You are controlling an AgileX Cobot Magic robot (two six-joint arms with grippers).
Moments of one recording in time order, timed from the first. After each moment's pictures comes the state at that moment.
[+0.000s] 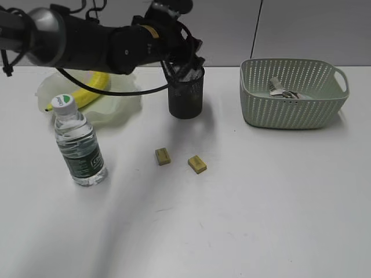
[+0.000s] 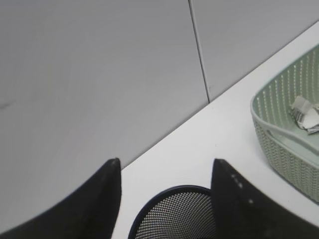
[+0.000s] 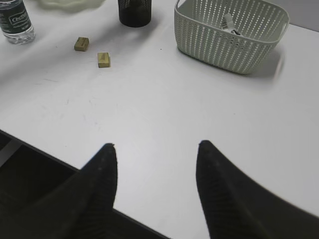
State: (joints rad) left arm -0.59 2.12 -1.50 -0.17 -0.25 0.42; right arm 0.54 -0.01 -0.51 -0.05 1.04 0.00
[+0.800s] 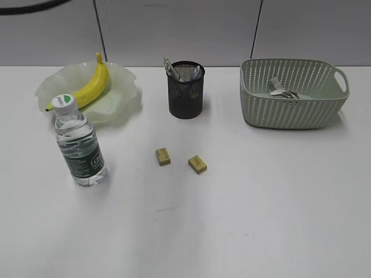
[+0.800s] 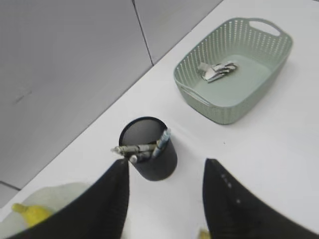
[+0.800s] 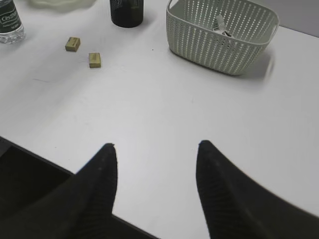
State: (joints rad) left arm -0.59 1.54 -1.50 -0.16 0.65 0.42; right arm 0.54 -0.01 -0.51 -0.08 1.04 0.00
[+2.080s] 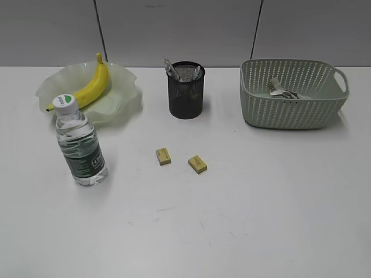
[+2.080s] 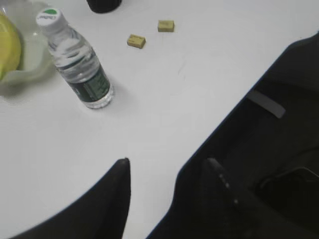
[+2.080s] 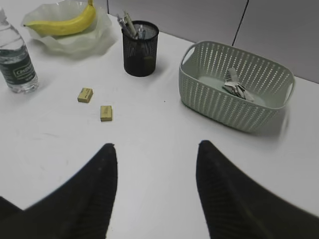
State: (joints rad) left arm -0.59 0.16 -0.57 -0.11 1.12 0.26; right arm 0.54 0.38 -0.57 -0.06 0.67 -0.01
